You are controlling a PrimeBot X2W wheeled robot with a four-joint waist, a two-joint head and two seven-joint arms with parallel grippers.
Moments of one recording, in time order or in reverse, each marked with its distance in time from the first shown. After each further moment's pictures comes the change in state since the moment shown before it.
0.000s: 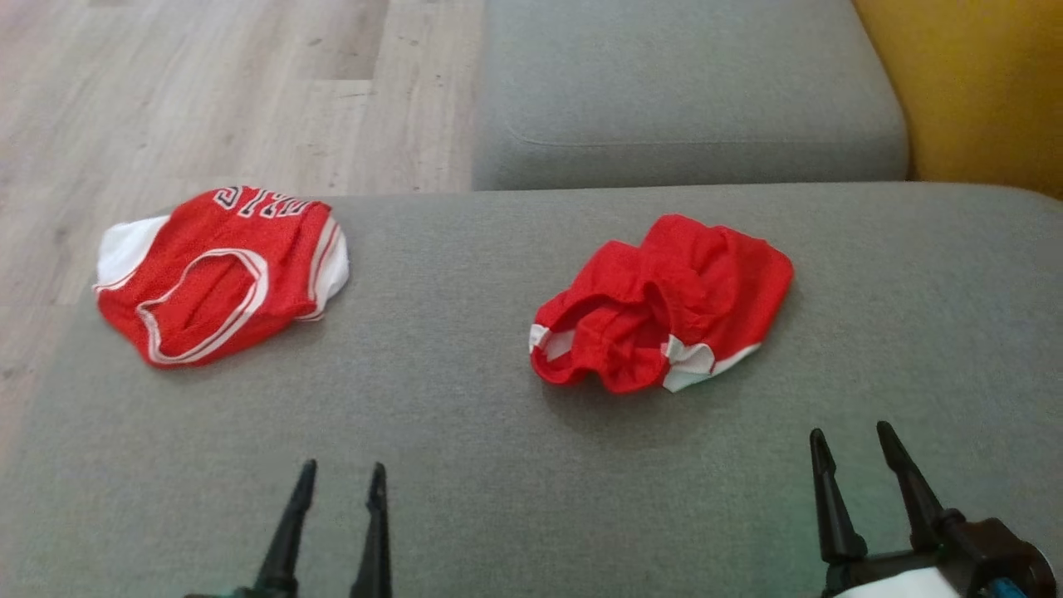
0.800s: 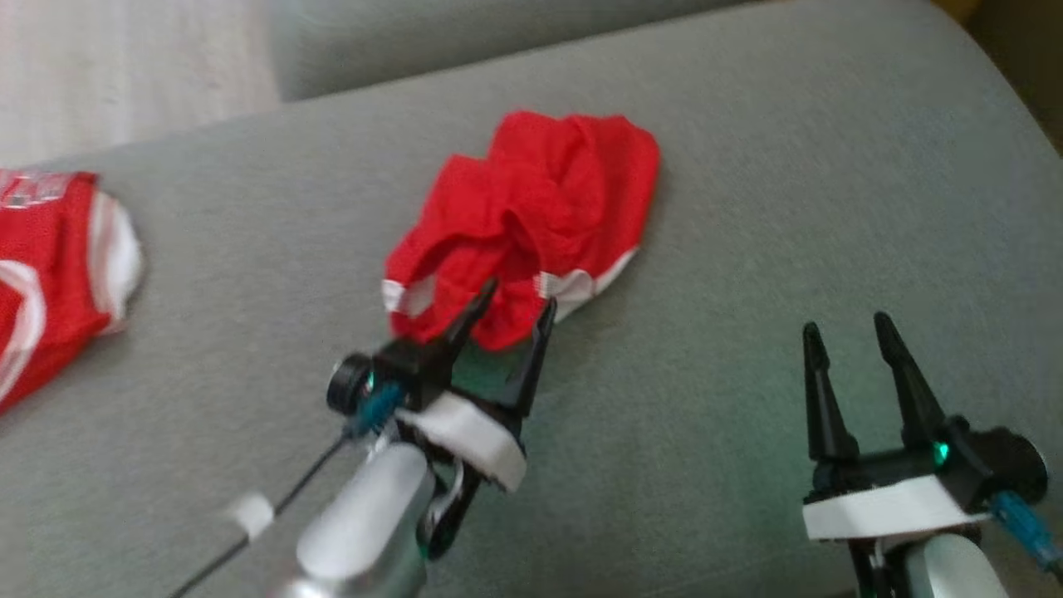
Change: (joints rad) left arm -0.656 -0.009 -0.446 0.465 -0.329 -0.056 0.068; right arm -0.174 -0.001 0.024 -0.030 0.020 0.000 0.000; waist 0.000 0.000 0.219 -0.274
